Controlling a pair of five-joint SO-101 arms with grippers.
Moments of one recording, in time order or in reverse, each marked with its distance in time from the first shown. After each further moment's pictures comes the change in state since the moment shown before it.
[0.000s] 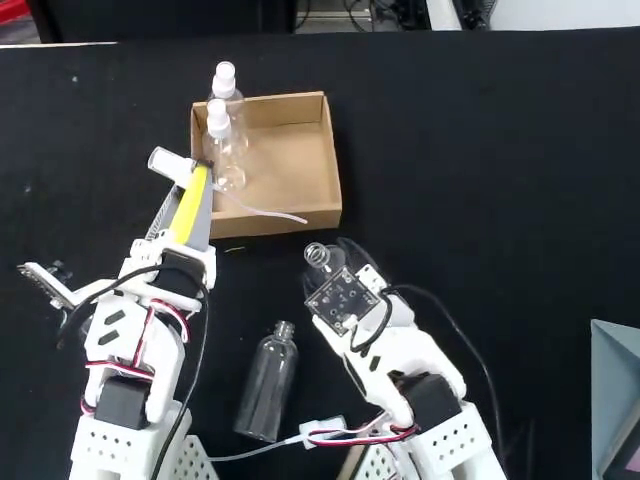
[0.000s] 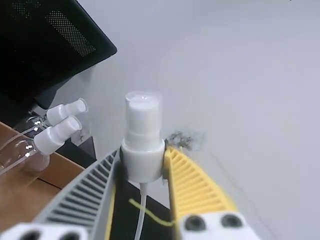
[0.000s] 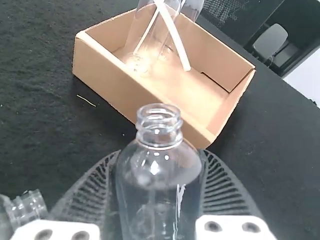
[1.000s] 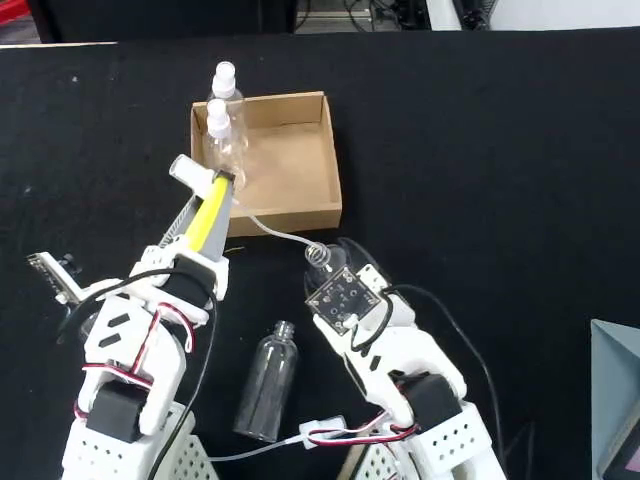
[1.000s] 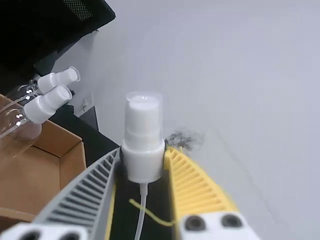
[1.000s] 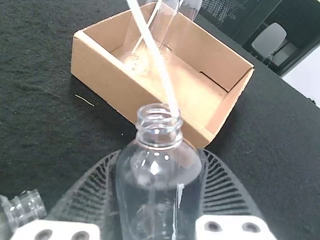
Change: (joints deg) left arm 4.9 0.0 -6.7 12.3 0.0; right arm 0.3 0.0 0.0 0.0 0.0
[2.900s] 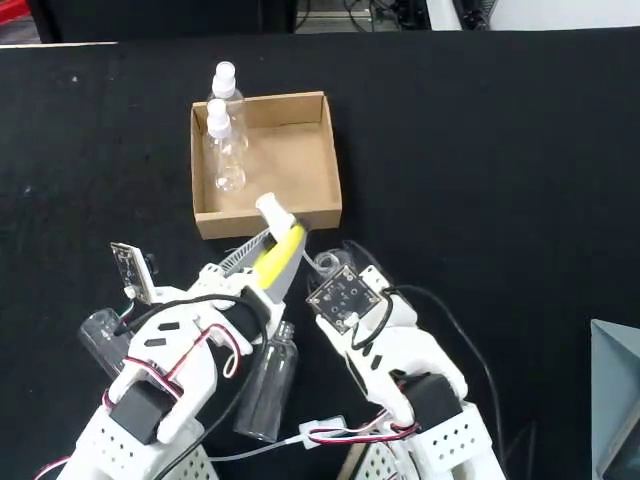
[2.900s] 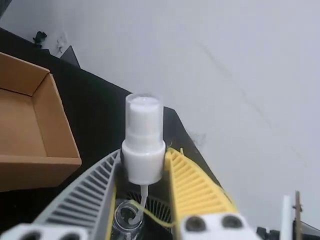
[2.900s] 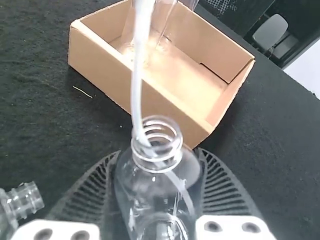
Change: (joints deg) left arm 17.0 -0.1 6.4 0.8 -8.0; right arm 1.0 0.0 0.0 1.4 0.3
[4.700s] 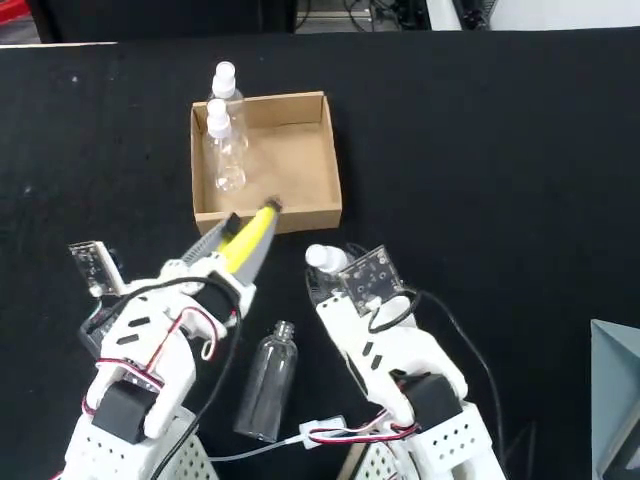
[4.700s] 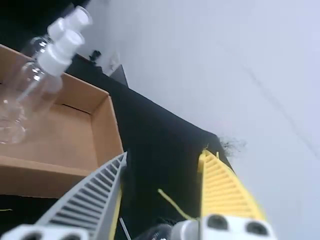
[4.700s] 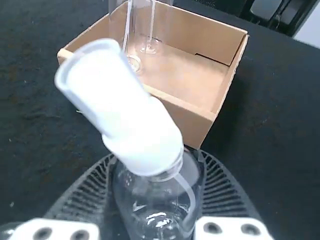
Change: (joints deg) left arm -11.4 -0.1 -5.0 10.0 -0.1; right arm 0.0 0.0 0.0 0.0 -18.7
